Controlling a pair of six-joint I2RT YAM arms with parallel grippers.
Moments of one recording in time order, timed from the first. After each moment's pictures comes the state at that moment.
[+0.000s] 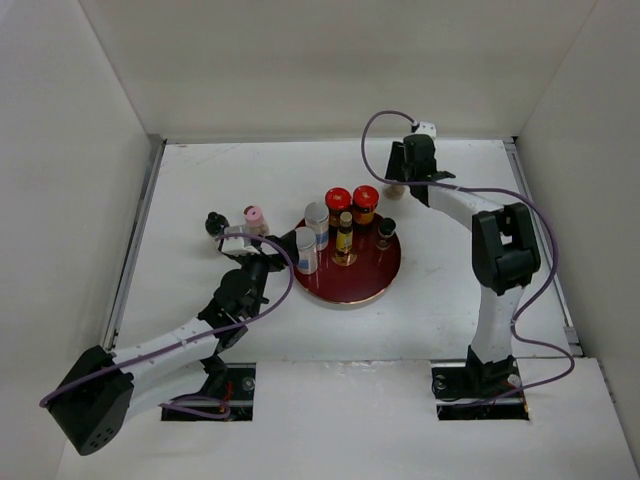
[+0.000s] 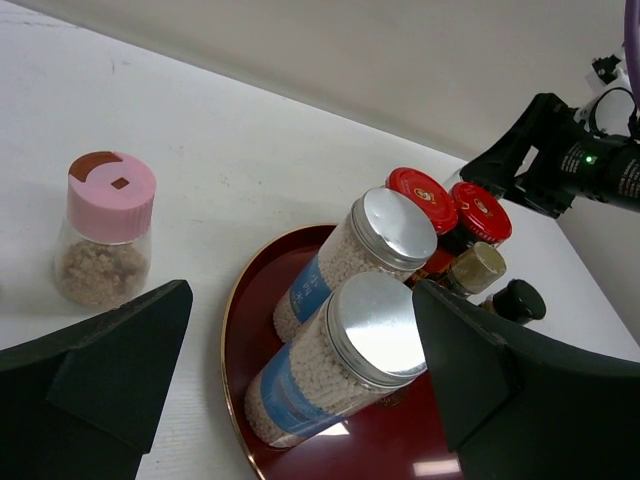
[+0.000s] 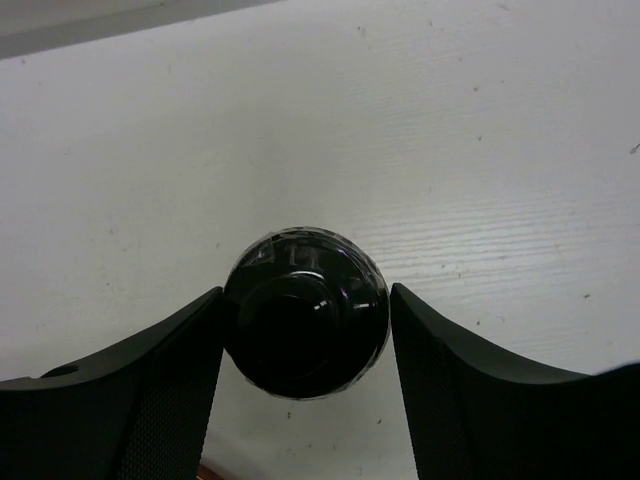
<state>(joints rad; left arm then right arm) -0.74 0.92 0.22 0.77 -0.59 -0.45 0.29 2.01 1.47 0.01 0.26 0.31</state>
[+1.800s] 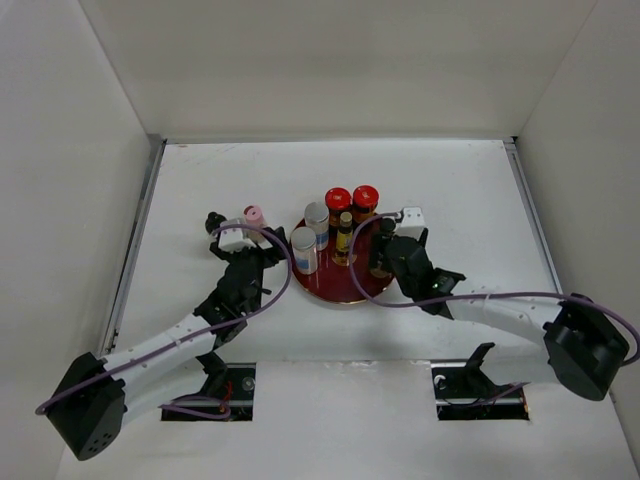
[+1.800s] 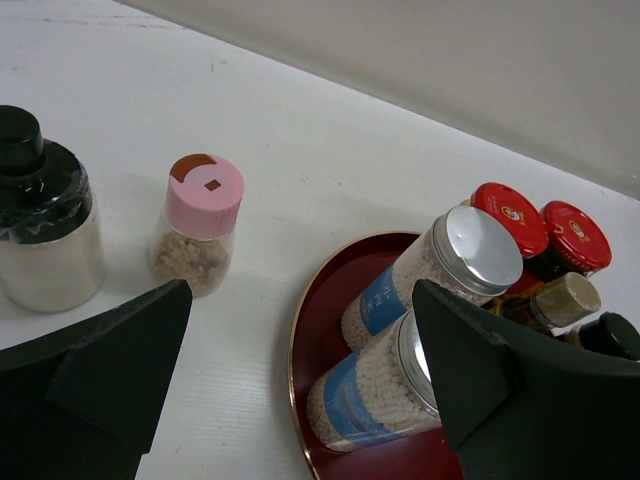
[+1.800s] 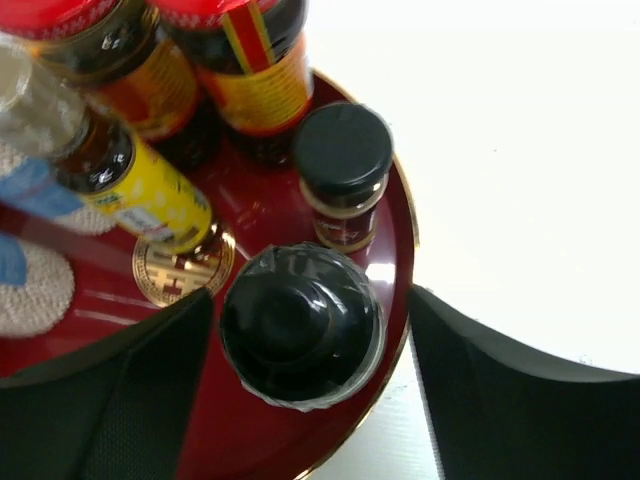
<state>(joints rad) -0.73 0.89 0.31 0.54 -0.74 -0.44 0.81 1.26 0.59 0.17 0.62 0.40</state>
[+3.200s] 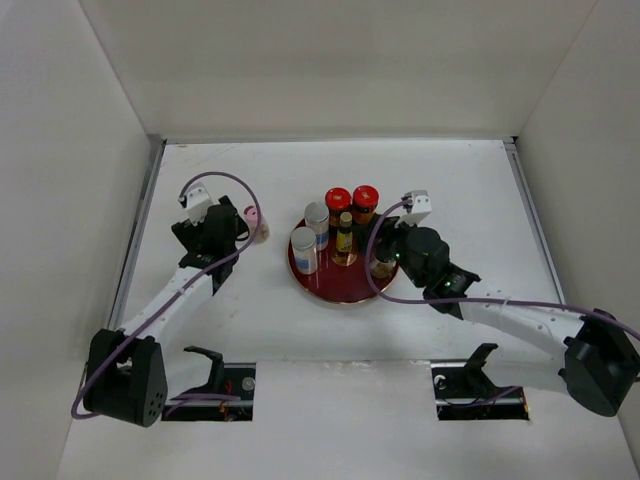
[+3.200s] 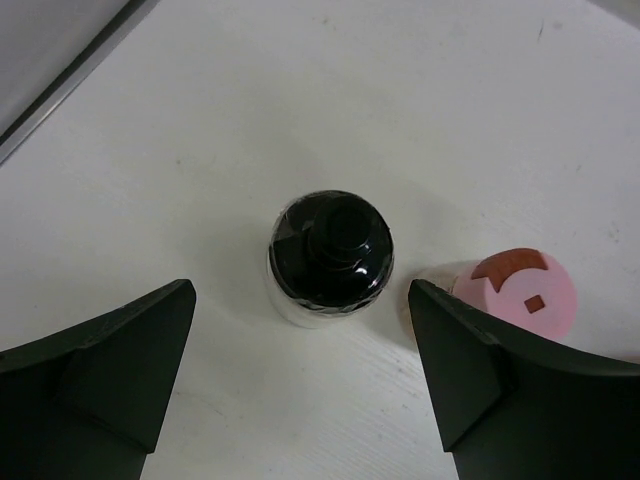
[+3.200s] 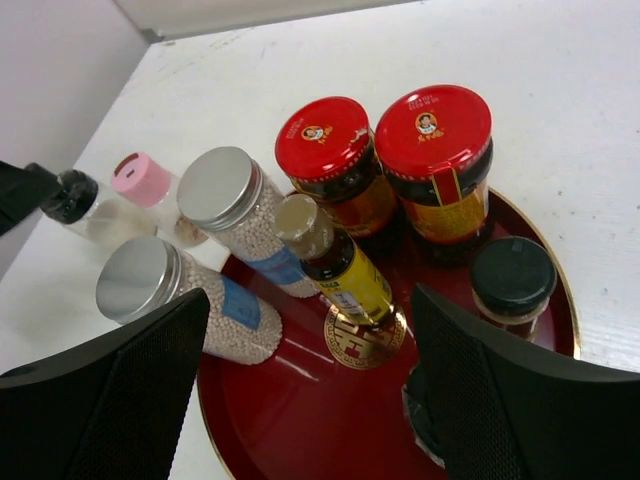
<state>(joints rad) -0.27 1.14 0.65 -0.03 -0.69 -0.51 0.78 1.15 0.63 0.35 0.34 0.44</state>
